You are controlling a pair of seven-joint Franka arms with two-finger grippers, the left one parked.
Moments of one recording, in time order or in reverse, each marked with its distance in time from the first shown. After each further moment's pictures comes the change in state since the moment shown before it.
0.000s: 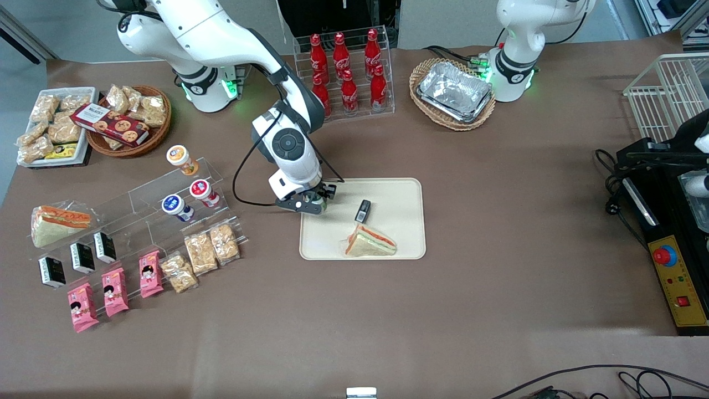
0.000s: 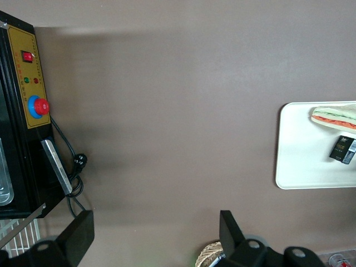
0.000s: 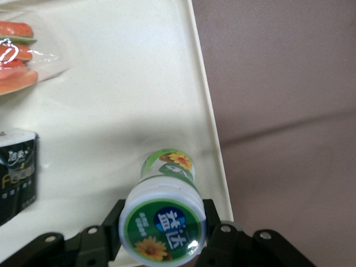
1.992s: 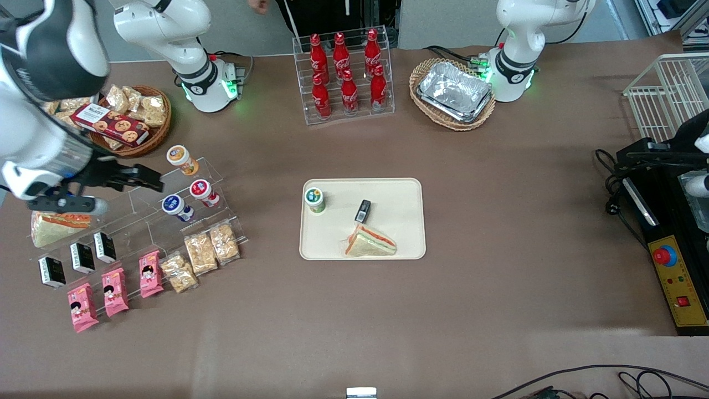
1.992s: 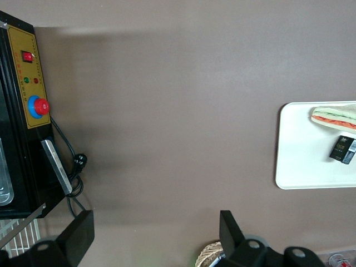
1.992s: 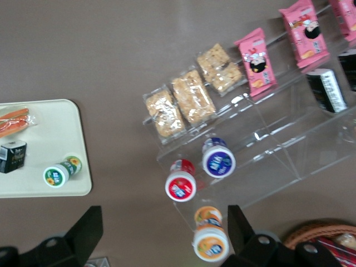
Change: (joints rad) arm -0.593 -0.426 -0.045 0.296 -0.013 -0.779 -0.714
